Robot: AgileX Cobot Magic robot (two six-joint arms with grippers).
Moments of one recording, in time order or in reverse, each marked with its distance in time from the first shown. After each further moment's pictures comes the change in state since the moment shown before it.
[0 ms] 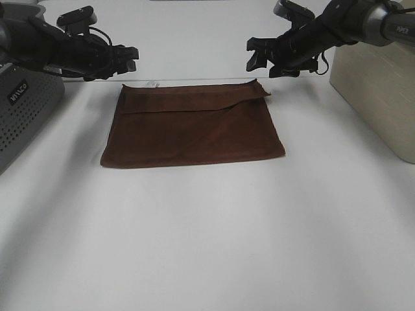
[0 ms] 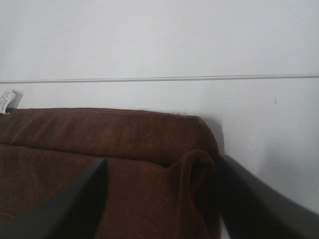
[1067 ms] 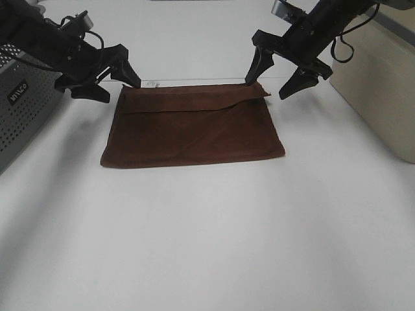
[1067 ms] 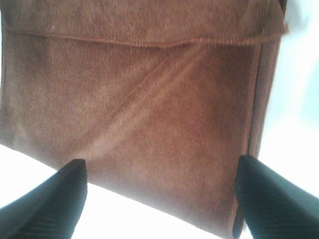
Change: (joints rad) left arm 0.056 -0.123 0.054 0.218 0.559 -0.320; right arm 0.000 -0.132 -0.002 -0.099 0.615 0.203
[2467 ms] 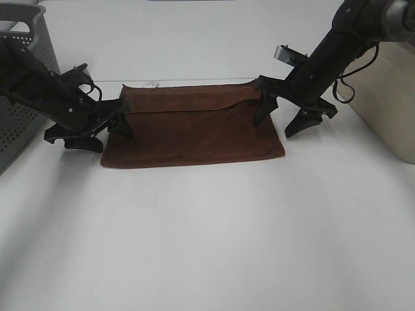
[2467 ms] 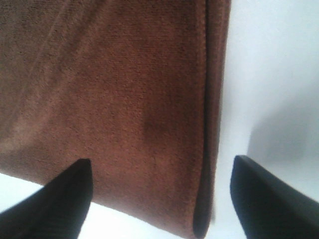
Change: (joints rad) left arm -0.053 -0.097 0.410 0.010 -0.243 -0.026; right arm 0.000 -0.041 0.326 -0.024 -0.191 -0.050
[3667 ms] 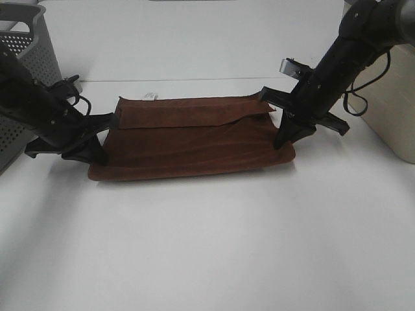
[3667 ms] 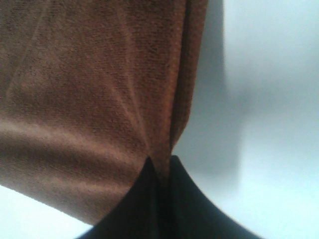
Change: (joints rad) left arm 0.000 -0.147 0.193 0.073 0.046 -0.013; right arm 0.017 -0.154 0.285 -0.004 -0.021 0.066
